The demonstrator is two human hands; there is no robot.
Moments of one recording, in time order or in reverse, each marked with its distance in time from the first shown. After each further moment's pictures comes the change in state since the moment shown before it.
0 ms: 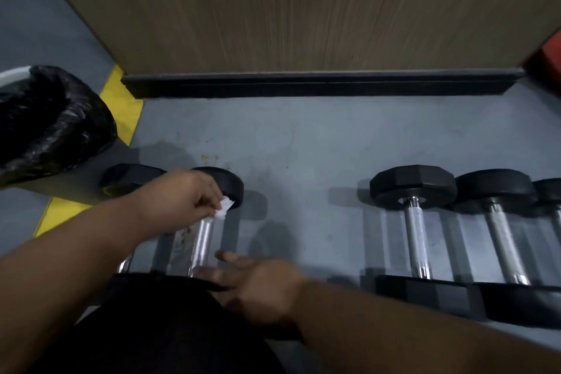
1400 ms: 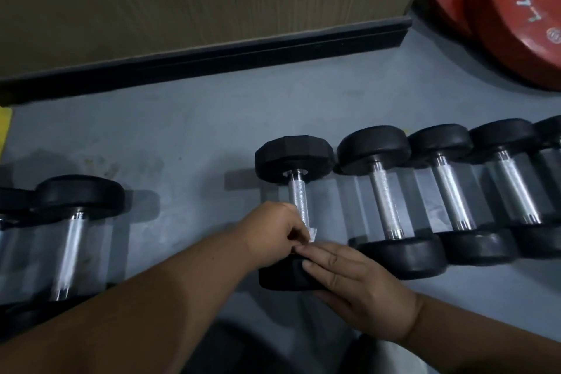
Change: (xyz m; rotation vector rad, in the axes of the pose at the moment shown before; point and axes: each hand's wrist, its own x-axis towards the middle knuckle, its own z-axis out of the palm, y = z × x) left_hand 0.132 0.287 0.162 -0.287 -0.243 0.196; right_hand -0.340 0.033 0.021 0.067 0.568 0.400
